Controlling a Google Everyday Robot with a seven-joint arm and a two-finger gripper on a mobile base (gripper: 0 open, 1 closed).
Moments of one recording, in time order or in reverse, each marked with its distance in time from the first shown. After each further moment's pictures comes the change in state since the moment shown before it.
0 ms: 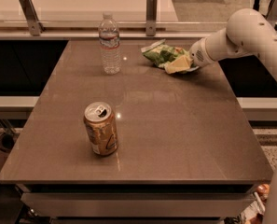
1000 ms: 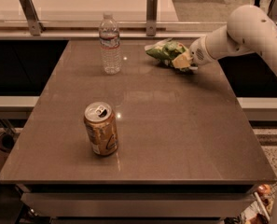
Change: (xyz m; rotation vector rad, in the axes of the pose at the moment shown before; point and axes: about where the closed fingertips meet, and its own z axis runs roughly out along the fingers) arm -0.009 0.009 -0.012 0.004 -0.006 -0.008
